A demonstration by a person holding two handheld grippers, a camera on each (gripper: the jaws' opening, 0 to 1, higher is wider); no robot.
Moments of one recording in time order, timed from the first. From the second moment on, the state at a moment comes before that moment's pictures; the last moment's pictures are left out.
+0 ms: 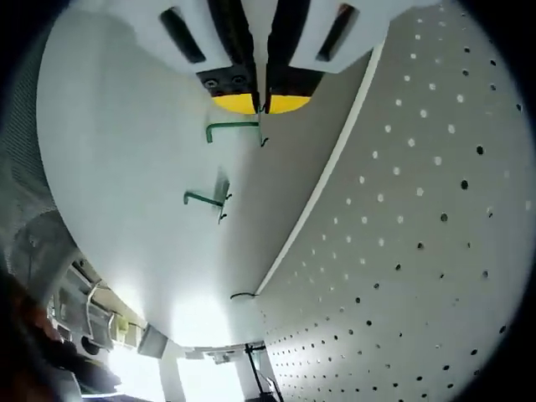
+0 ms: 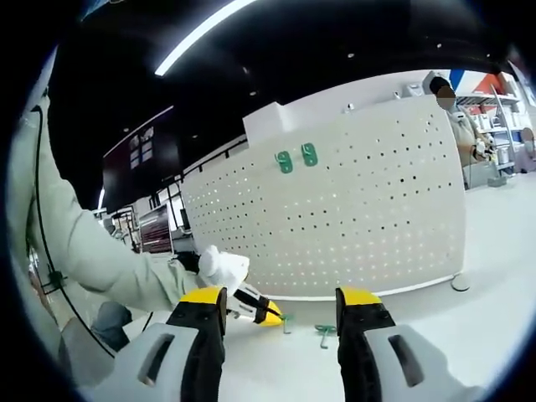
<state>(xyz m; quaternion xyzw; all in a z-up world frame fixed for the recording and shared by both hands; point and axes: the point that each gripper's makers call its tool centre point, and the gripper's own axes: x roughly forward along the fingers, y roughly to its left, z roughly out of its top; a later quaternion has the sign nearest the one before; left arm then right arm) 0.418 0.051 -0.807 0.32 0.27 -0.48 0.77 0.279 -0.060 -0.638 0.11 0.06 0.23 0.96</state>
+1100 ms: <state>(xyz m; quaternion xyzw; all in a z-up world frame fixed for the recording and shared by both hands) 0.409 0.058 -0.713 0.23 0.17 -0.42 0.86 0.278 -0.056 -0.640 0.09 0.06 0.24 0.96</state>
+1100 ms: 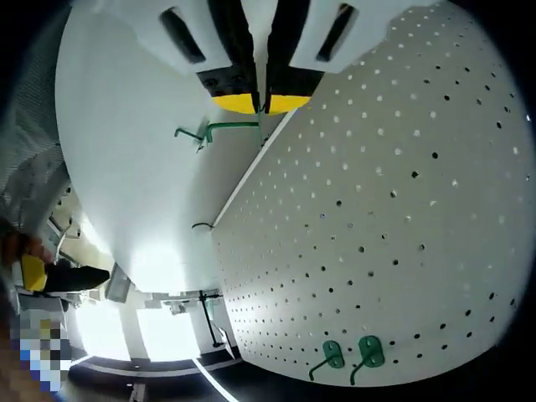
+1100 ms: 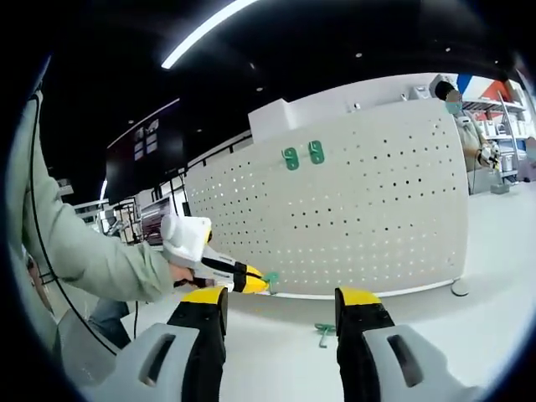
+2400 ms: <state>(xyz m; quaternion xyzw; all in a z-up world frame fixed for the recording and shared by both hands) 0.345 0.055 -0.624 0.07 0.06 -0.40 0.91 0.273 -0.050 -0.635 0.08 0.05 0.25 0.96</state>
